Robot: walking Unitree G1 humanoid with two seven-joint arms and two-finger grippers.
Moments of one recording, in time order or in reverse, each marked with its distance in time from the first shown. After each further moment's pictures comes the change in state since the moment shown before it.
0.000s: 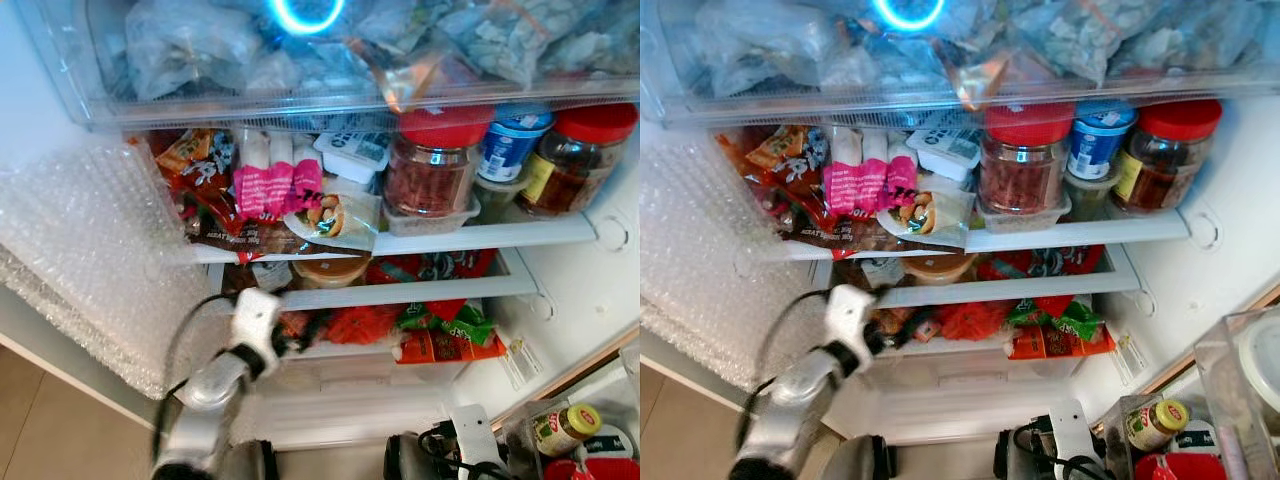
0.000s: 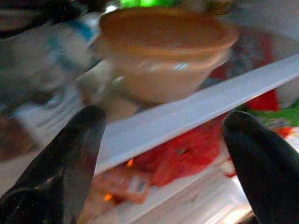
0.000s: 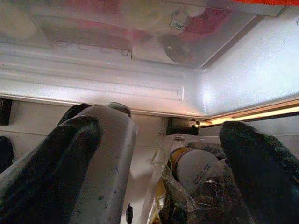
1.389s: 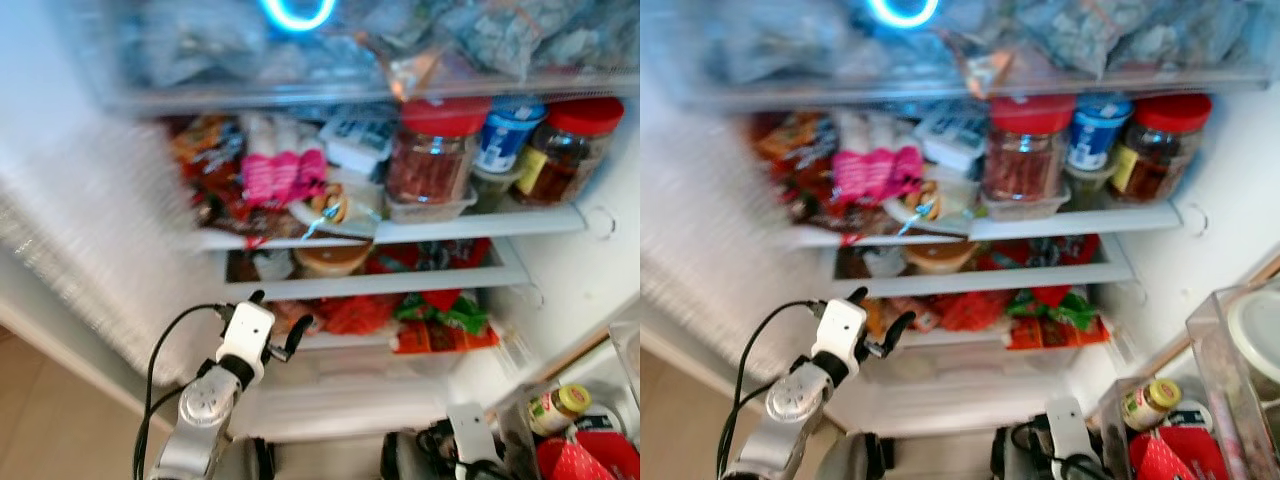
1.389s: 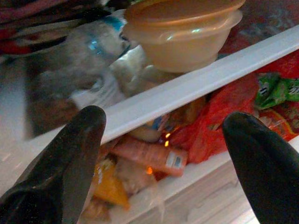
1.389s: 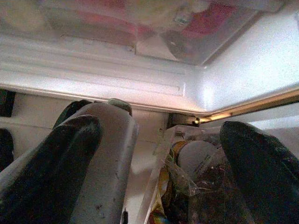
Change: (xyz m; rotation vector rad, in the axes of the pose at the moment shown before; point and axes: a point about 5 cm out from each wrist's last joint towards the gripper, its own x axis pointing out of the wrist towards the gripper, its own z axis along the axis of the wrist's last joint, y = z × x) left arm -0.008 0.003 -0.004 0.192 0.008 0.075; right arm 0.000 0.000 0.001 -0.006 0.000 0.003
